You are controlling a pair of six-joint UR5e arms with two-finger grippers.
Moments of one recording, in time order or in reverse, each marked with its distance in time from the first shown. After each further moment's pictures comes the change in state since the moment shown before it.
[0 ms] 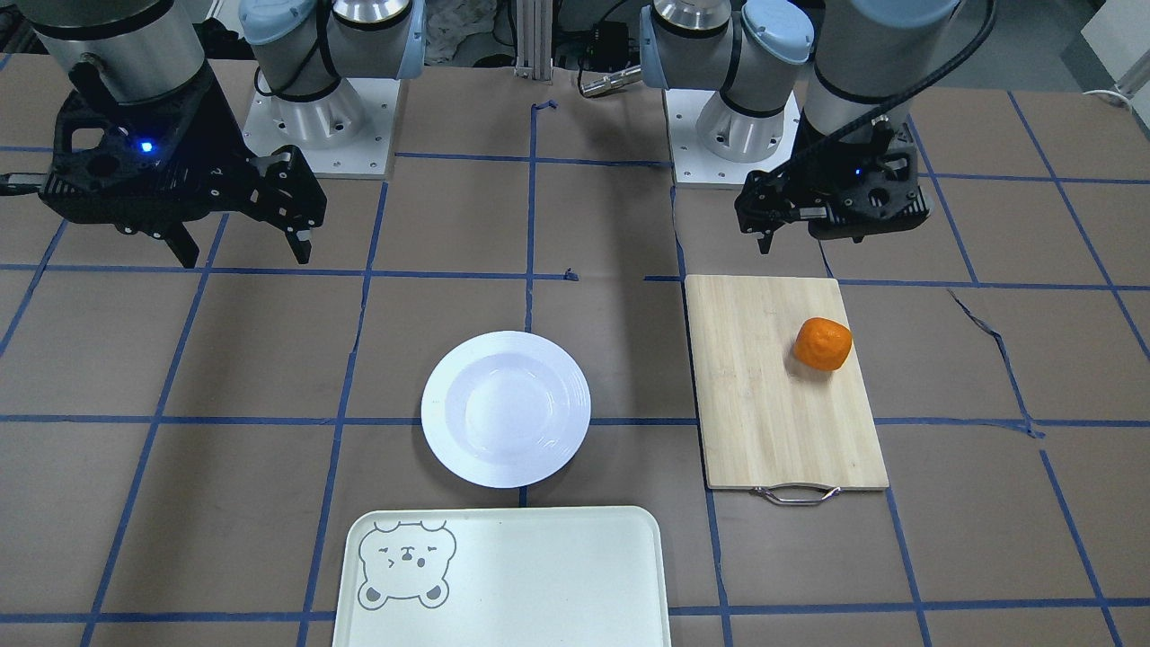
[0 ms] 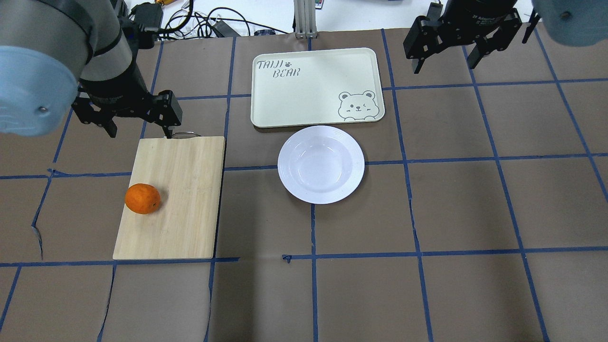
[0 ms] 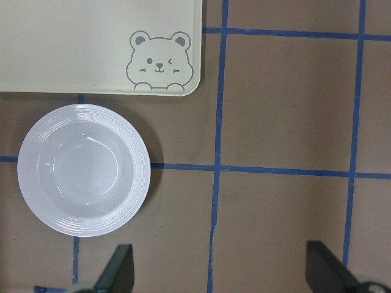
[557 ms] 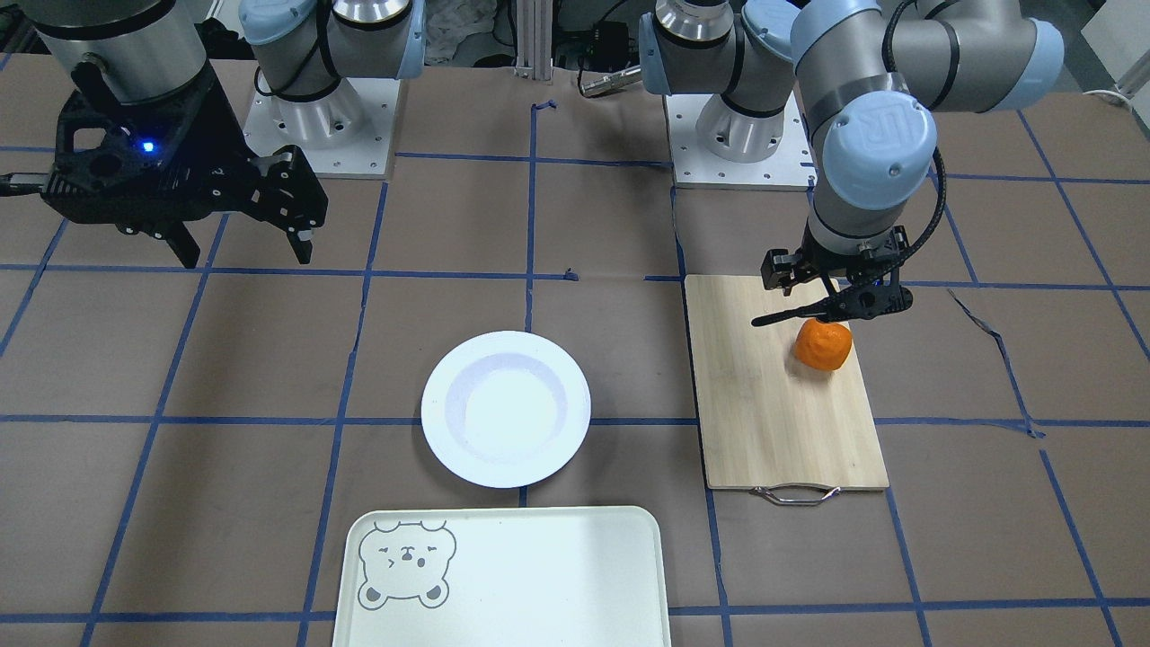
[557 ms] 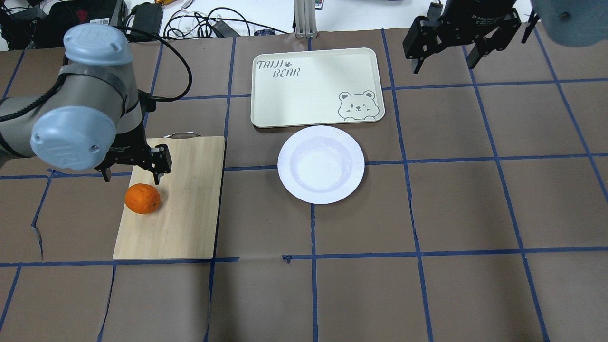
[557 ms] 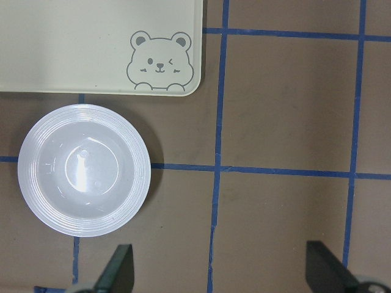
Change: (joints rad) left arm 0.084 -0.093 -0.187 0.148 0.101 0.062; right arm 0.002 0.000 0.000 -0.001 0.000 0.000
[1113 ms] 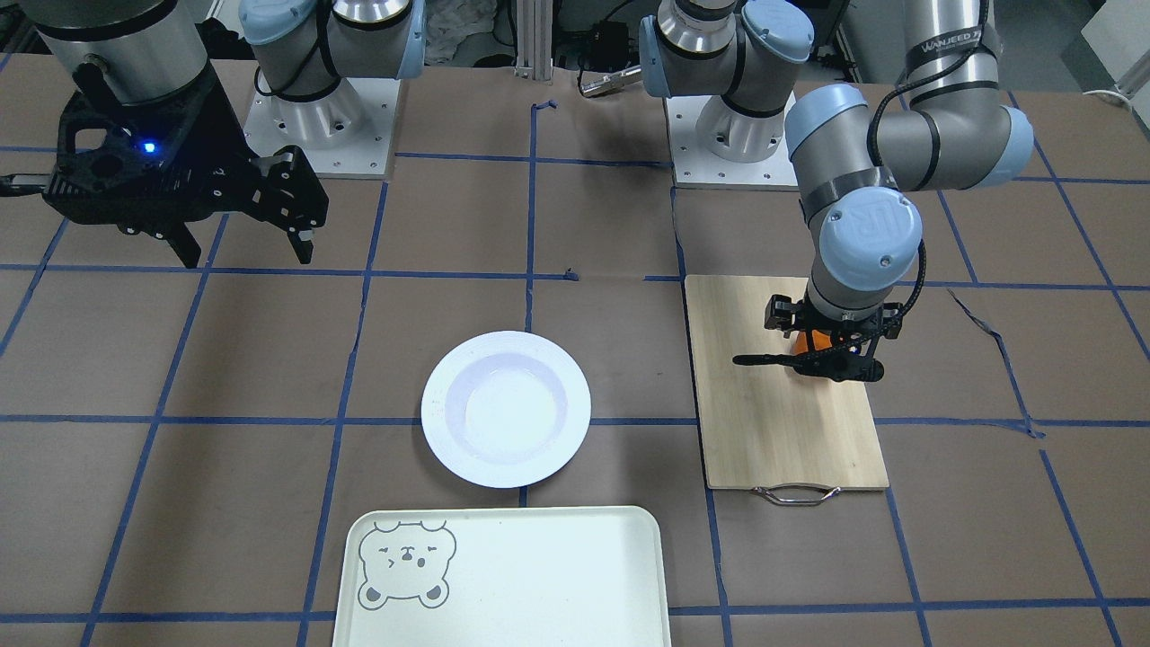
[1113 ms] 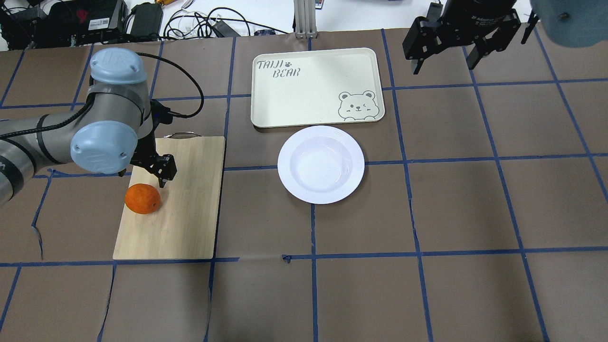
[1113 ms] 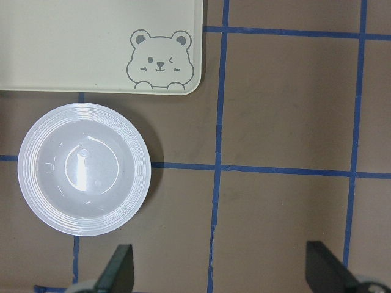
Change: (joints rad) left arm 0.033 -0.141 -0.032 0.195 0.017 0.291; right arm 0.000 0.000 0.001 0.001 0.000 0.000
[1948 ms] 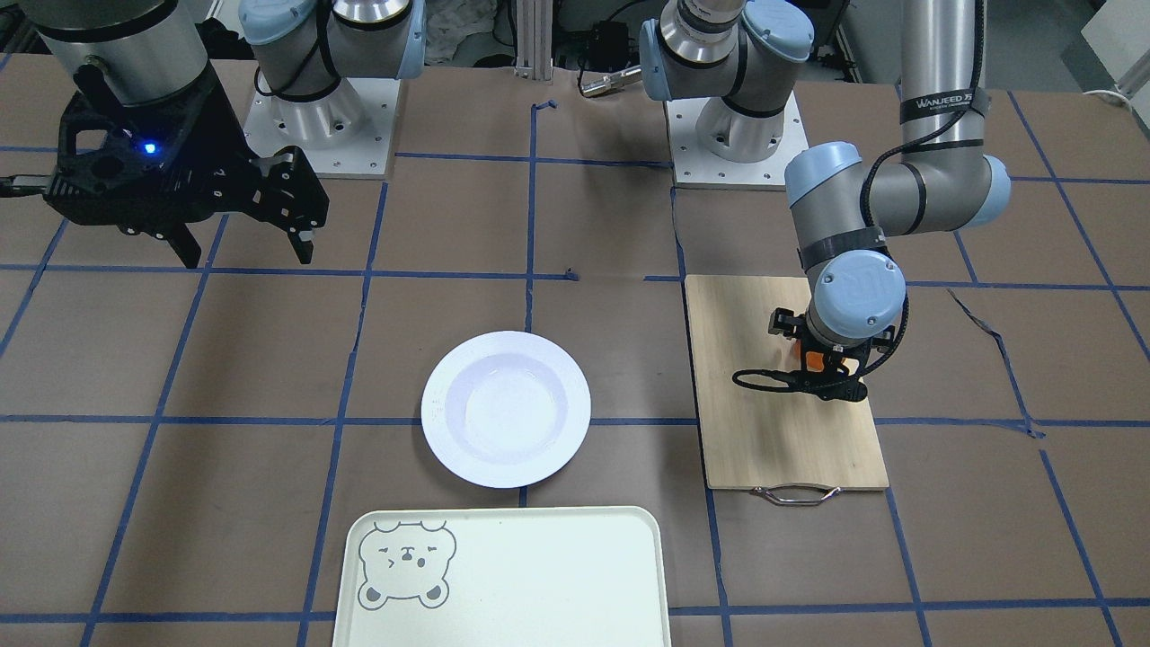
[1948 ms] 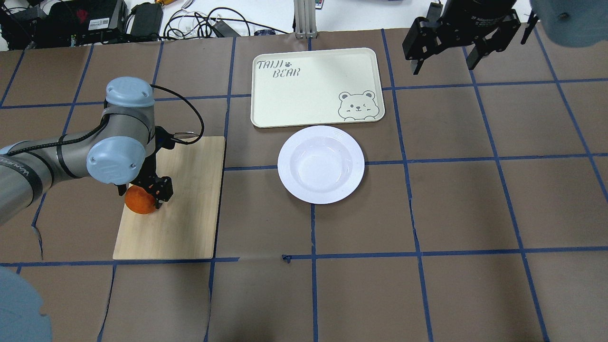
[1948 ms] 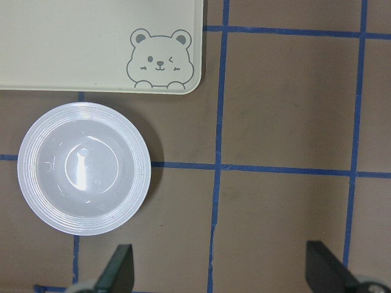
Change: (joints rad) left arm 0.041 -0.079 -0.061 0.036 0.047 0.078; right arm 0.000 0.000 0.000 0.002 0.000 0.000
